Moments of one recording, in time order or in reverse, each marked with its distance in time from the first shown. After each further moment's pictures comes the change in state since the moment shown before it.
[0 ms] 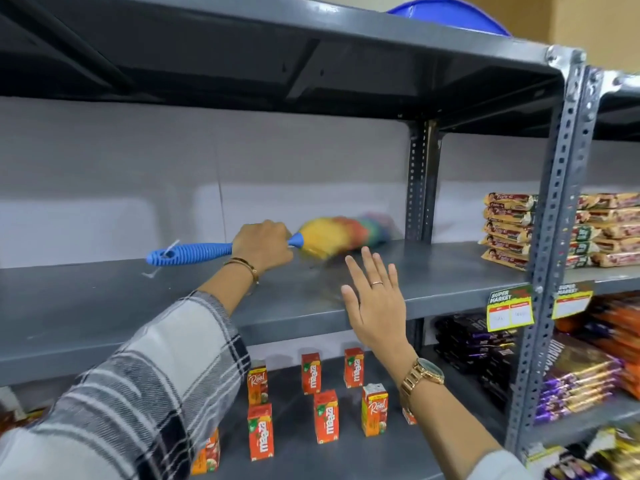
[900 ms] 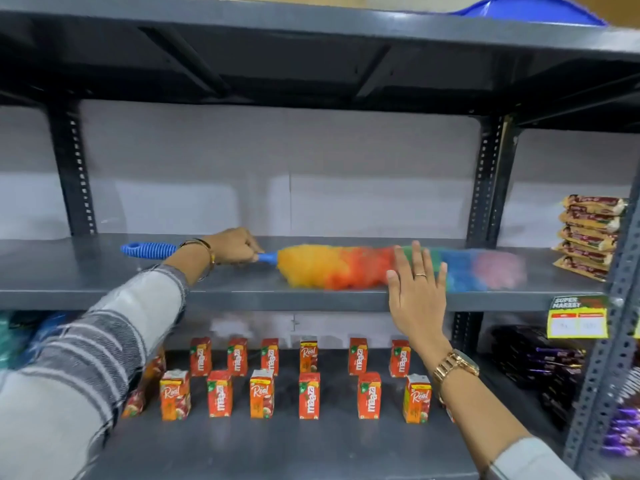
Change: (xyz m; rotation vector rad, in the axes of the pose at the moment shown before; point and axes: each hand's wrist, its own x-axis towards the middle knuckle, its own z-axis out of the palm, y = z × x) left_hand -0.088 -0.115 -0.039 -0.301 -0.361 -0.257; right_hand -0.005 -0.023 -0.005 -0.011 -0.058 0.091
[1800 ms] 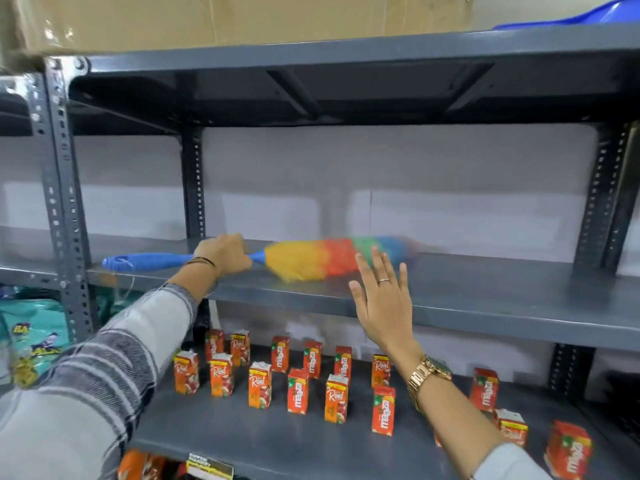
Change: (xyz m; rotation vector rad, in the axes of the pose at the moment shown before) left_hand -0.087 -0.103 -0.039 0.246 0.324 -0.339; right_hand -0.009 -0.166 0.031 0.291 -0.089 -0.298
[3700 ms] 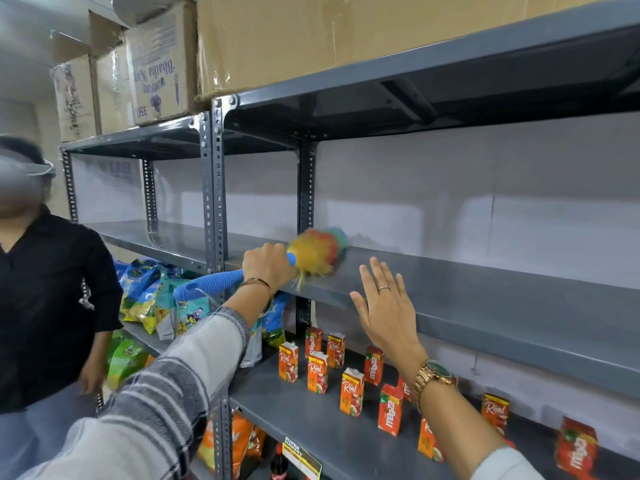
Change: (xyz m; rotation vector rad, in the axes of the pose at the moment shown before) left_hand -0.054 -0.061 -0.017 0.224 0.185 -0.384; right_hand 0.027 -0.113 0.070 0.239 -0.112 -0.197
